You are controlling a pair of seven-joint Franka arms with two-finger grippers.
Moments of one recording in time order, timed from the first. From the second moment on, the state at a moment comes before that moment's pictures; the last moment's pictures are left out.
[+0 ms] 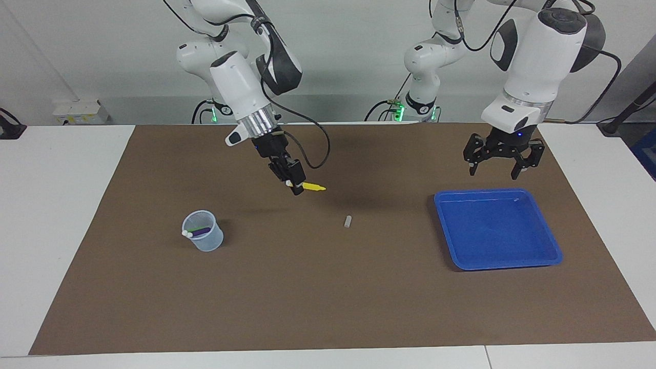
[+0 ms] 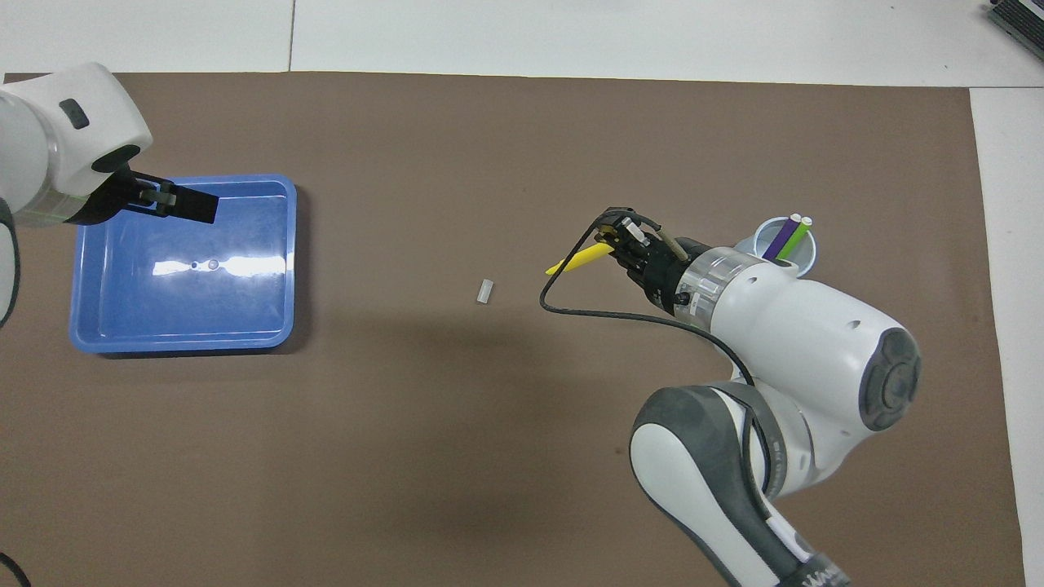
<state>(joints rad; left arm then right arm) 0.39 0.06 -0.57 -1.65 0.11 1.89 0.08 0.40 0.00 0.03 -2.15 0.52 2.79 0.80</state>
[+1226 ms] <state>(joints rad) 0.05 0.03 -0.15 -1.63 -0.03 1.72 0.07 0.28 -0.06 0.03 -2.15 0.41 2.60 0.69</state>
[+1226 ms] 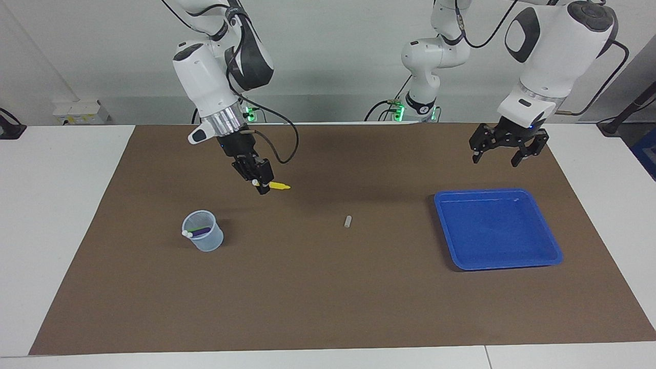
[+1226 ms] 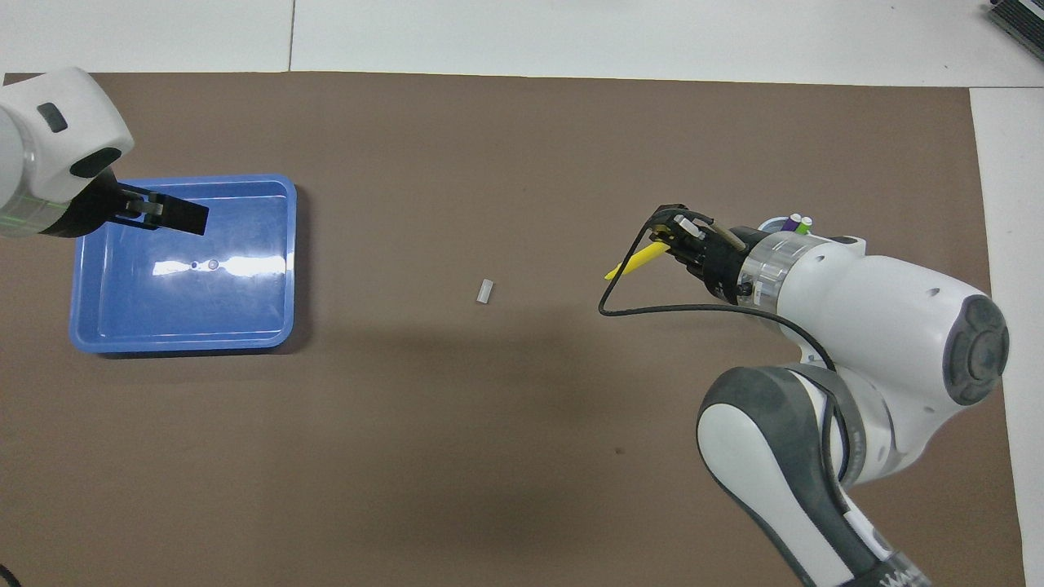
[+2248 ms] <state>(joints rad) 0.04 -0.03 -0.16 -1.63 -0.03 1.64 0.00 0.08 -0.11 0.03 -2.14 0.30 2.37 0.30</state>
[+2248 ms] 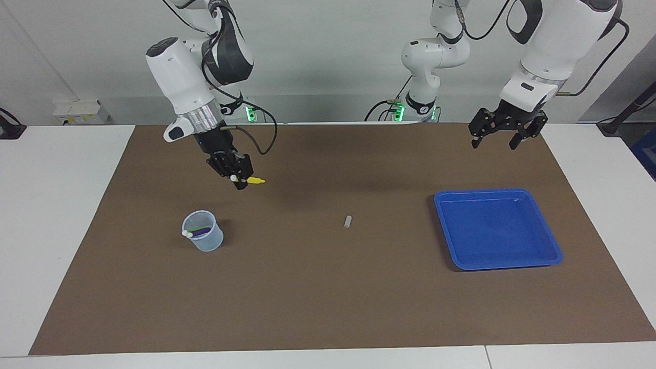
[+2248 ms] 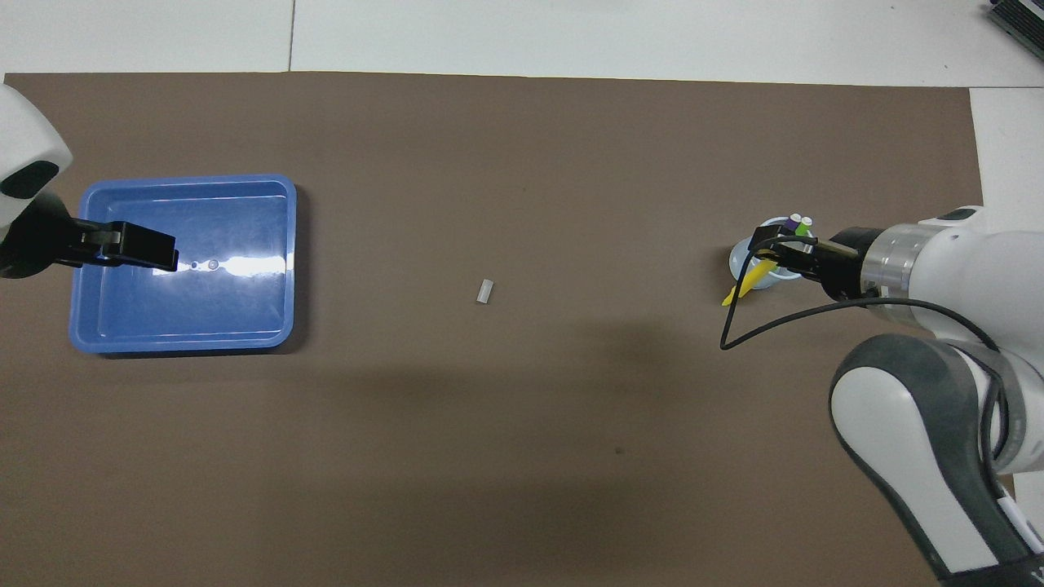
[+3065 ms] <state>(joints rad) 0.04 -0.03 -0.15 -1.63 -0.03 1.64 -0.01 0.03 -0.04 0.03 -2.04 0.08 2.37 0.19</state>
